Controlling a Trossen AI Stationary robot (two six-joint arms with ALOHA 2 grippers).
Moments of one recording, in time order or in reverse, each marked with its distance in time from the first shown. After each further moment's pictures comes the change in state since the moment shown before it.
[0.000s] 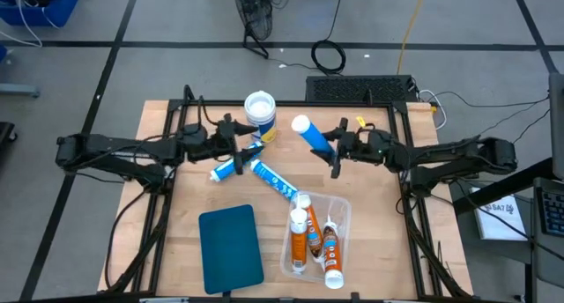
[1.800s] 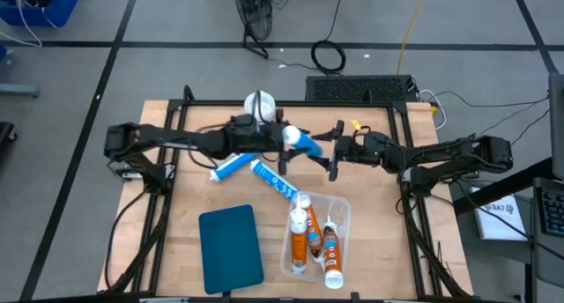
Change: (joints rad) left arm -0.003 0.527 0.492 0.086 0.205 0.253; right arm 0.000 0.061 0.001 0.022 0.003 -0.067
